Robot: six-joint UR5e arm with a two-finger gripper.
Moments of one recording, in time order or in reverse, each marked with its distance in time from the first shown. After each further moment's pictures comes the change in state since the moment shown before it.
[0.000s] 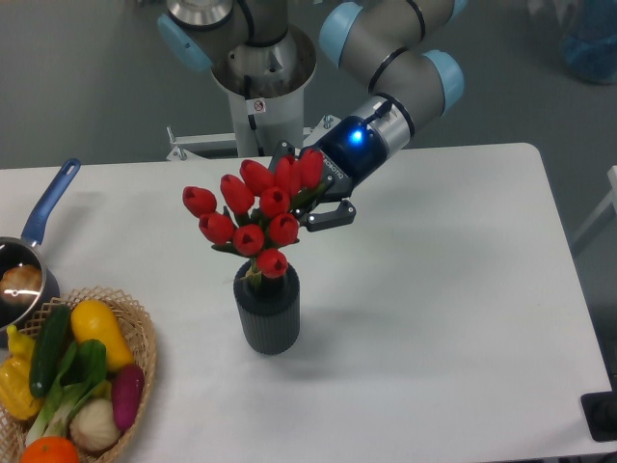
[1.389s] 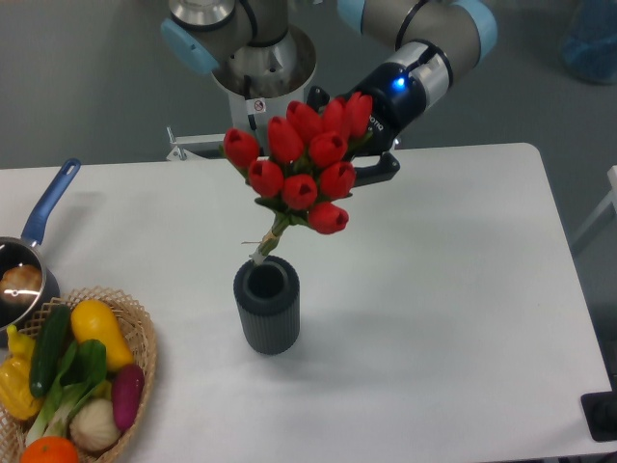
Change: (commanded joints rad) arm 0.093 0.072 0.083 0.008 -0.116 -0.322
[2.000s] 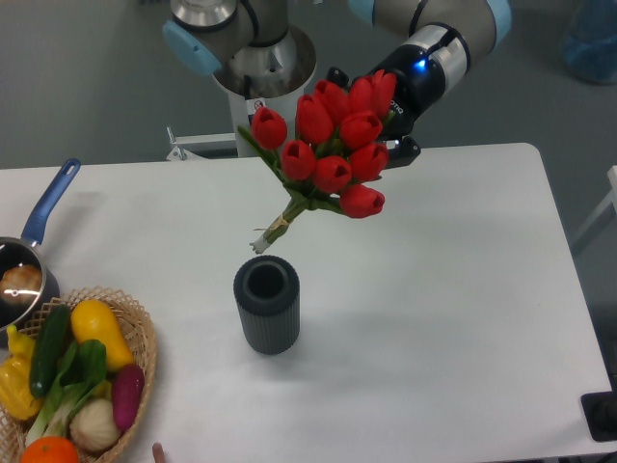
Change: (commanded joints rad) arm 0.009 -0.017 0.043 0.006 0.026 0.004
